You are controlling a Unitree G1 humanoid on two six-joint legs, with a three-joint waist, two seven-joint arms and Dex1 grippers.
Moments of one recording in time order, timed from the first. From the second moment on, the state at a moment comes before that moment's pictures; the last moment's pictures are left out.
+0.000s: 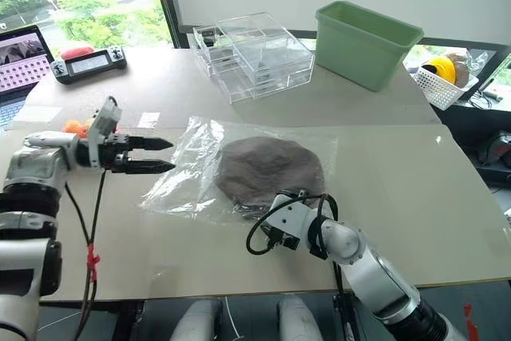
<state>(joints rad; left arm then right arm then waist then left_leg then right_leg) -0.78 0.78 0.04 0.65 -0.28 0.36 -1.58 -0.18 -0.63 0.44 -0.57 -0.13 0.60 0.52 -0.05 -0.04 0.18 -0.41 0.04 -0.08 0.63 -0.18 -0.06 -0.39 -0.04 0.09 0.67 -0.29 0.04</state>
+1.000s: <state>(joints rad) -0.09 0.67 0.23 -0.11 -0.43 0.08 -1.05 -0.36 -0.49 0.47 -0.26 -0.25 0.43 0.49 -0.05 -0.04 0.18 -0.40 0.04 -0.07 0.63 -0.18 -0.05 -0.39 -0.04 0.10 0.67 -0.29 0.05</state>
